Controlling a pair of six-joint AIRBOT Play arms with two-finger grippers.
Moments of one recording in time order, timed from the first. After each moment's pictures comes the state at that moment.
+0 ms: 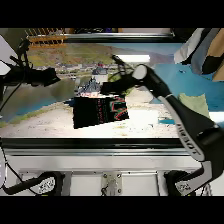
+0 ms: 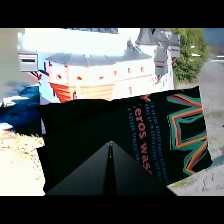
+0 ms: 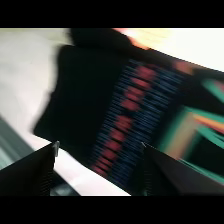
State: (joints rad) left arm 0.11 -1.32 1.40 1.03 -1.17 -1.40; right arm 0.38 -1.69 1.61 -0.88 1.06 1.45
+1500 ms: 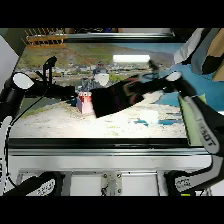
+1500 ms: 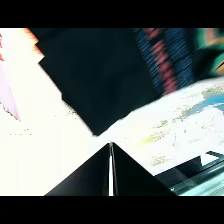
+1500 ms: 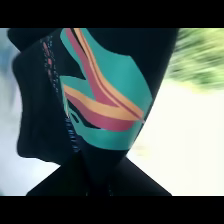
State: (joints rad) left arm -0.05 -1.24 1.21 1.02 -1.16 -1.39; right arm -0.01 -1.64 1.41 -0.73 0.99 1.18
